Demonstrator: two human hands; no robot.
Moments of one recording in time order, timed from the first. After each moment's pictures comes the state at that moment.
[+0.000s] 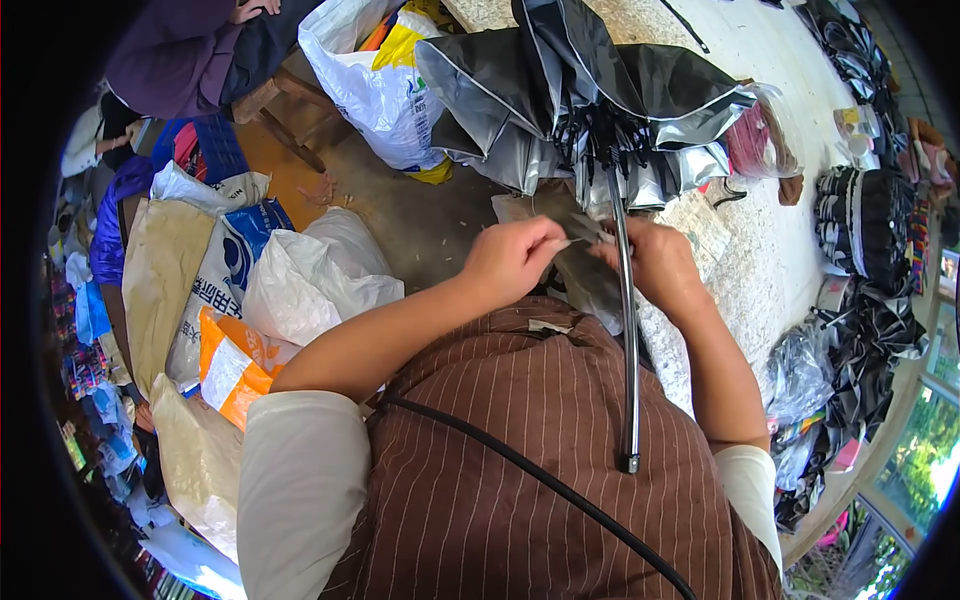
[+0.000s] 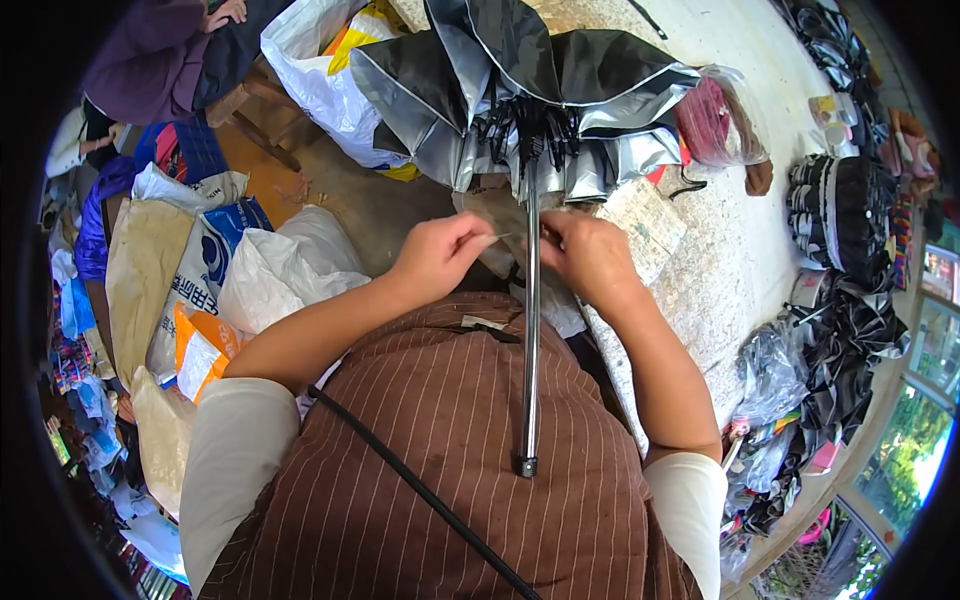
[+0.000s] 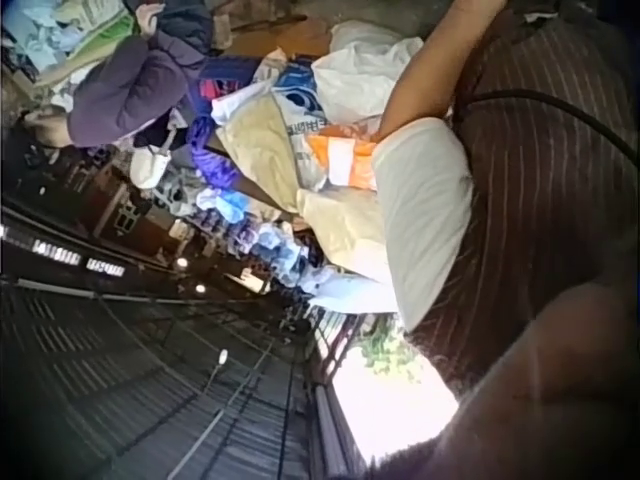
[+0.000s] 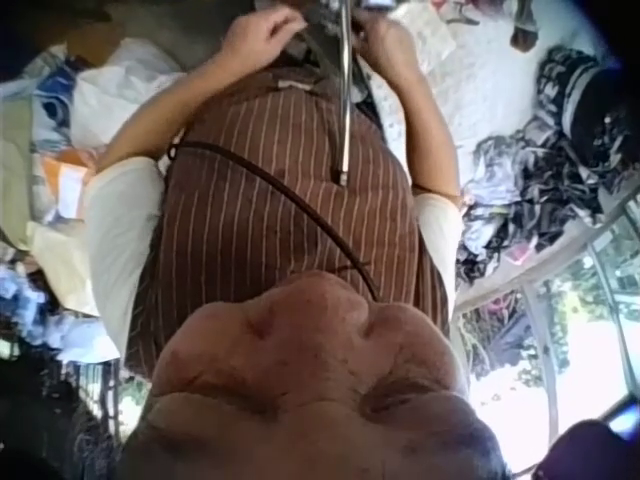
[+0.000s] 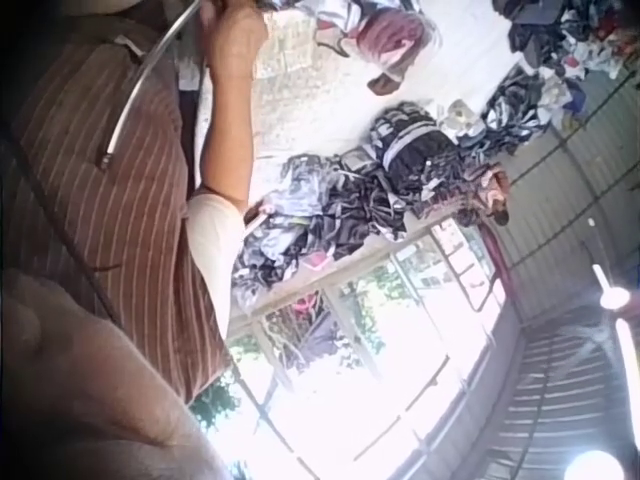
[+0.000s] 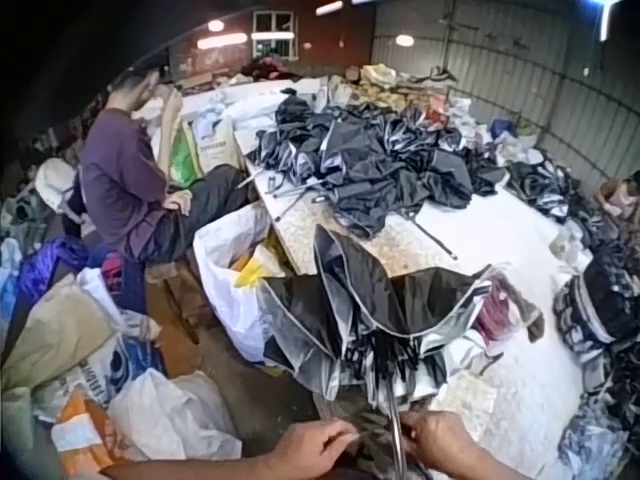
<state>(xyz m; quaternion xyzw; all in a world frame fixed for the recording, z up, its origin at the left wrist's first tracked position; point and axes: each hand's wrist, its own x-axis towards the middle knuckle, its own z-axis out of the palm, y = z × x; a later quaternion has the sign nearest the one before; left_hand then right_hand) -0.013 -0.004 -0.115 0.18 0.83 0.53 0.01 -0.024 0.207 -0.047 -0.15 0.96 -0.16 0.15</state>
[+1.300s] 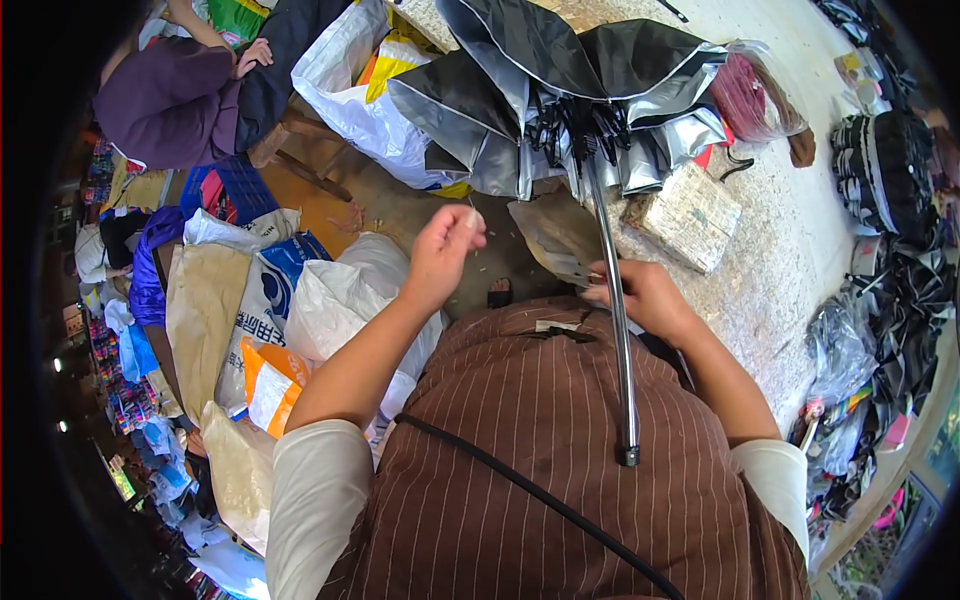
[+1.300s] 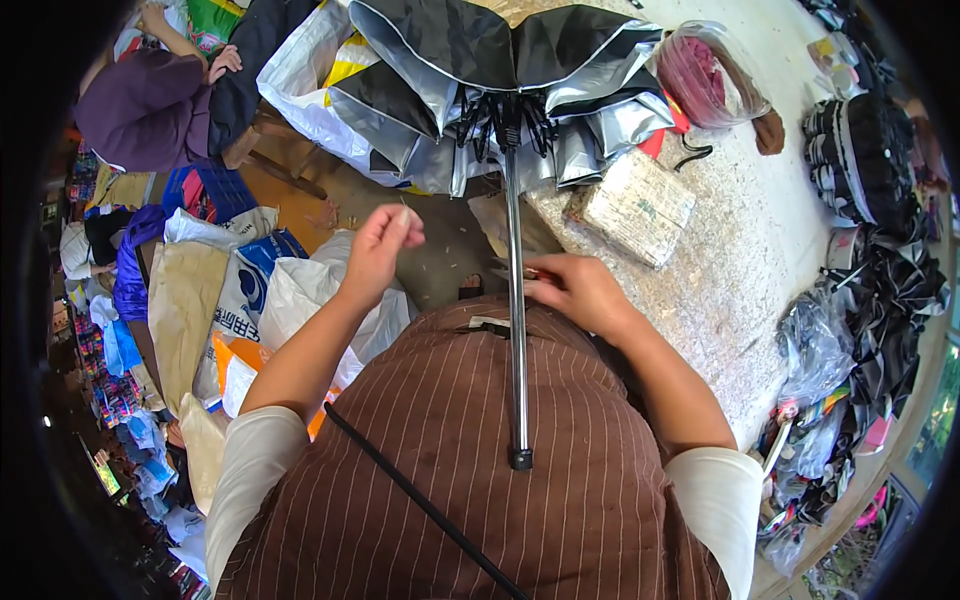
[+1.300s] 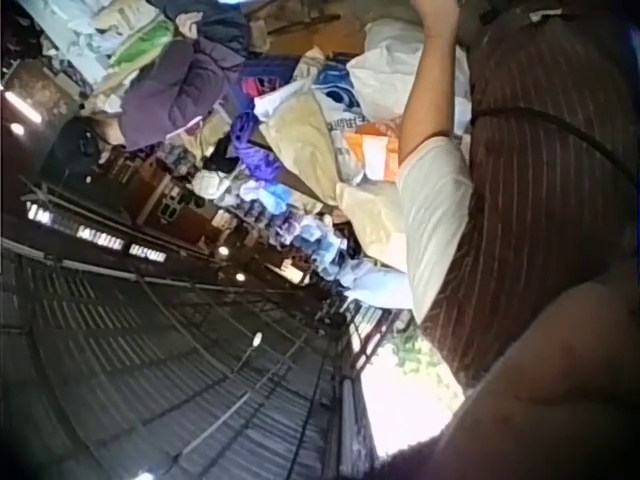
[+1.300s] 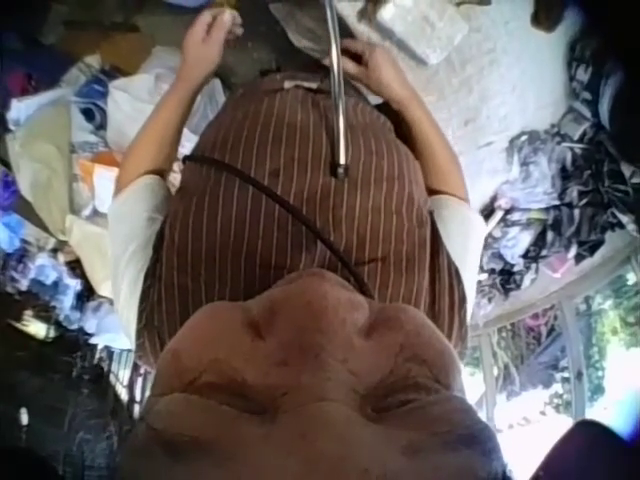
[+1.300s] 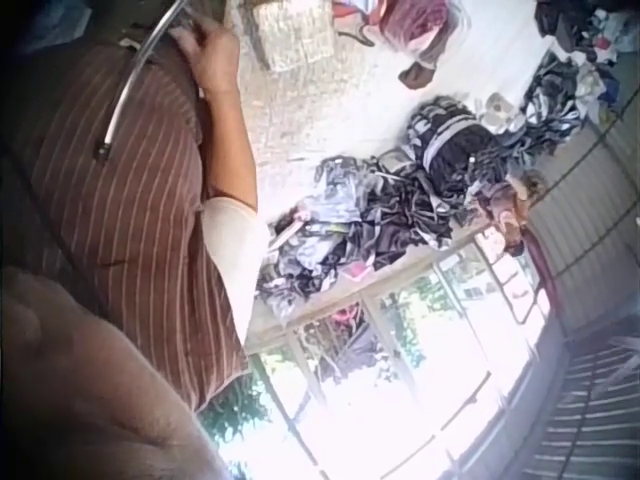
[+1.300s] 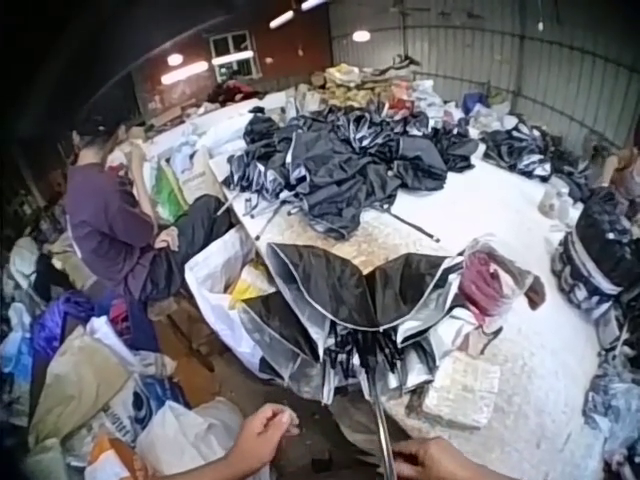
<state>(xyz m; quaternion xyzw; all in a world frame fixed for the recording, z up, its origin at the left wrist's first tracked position) -0.016 -0.052 -0.117 -0.04 0.73 0.67 0.10 0.024 0.221 -0.075 -0.15 0.86 -0.41 0.25</state>
